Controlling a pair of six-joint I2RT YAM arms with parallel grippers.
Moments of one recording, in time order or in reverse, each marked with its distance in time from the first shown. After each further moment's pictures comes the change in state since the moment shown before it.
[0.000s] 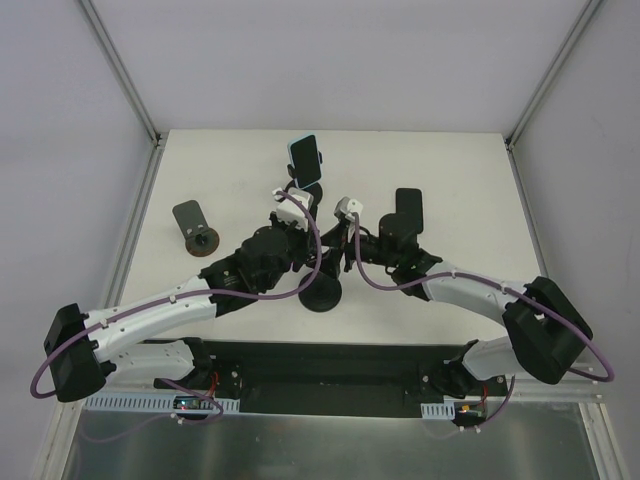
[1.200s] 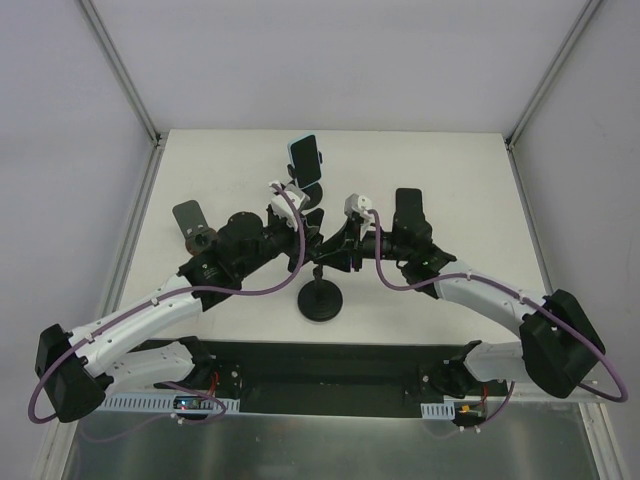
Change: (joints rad) left arm 0.179 -0.082 0.008 -0.069 0.459 0.080; right arm -0.064 -0.080 0.031 -0.039 -0.232 -0.002
